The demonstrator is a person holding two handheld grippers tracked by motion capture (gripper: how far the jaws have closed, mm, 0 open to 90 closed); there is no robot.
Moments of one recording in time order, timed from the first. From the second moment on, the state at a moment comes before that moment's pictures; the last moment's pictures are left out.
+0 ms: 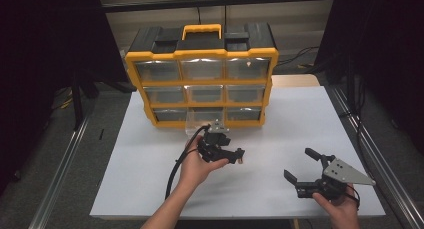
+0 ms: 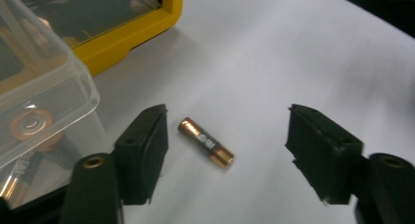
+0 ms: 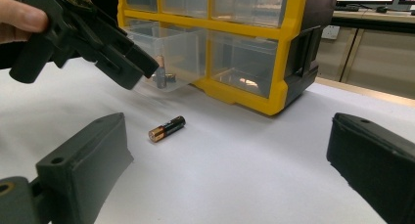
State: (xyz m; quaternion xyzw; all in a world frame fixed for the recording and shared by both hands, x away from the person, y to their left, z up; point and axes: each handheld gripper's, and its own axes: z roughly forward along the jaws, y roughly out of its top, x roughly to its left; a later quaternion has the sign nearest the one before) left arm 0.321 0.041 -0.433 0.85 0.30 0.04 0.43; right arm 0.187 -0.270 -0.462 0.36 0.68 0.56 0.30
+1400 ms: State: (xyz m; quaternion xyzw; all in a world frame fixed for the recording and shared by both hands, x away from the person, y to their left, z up) left arm 0.331 0.017 -0.478 0.87 0.34 0.06 0.36; right arm 0.187 -0.270 -0.462 0.36 0.68 0.57 0.30
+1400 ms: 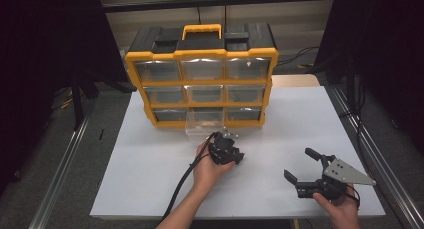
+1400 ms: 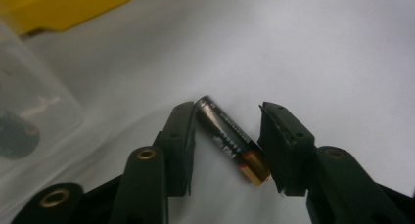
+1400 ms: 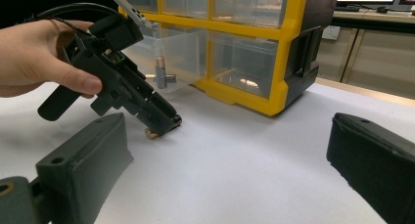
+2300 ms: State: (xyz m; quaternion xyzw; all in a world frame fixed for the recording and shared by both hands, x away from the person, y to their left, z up) left arm 0.331 0.036 -0.450 0.86 0.35 0.00 0.37; right arm 0.187 -0.270 -0.462 0.36 0.68 0.56 0.30
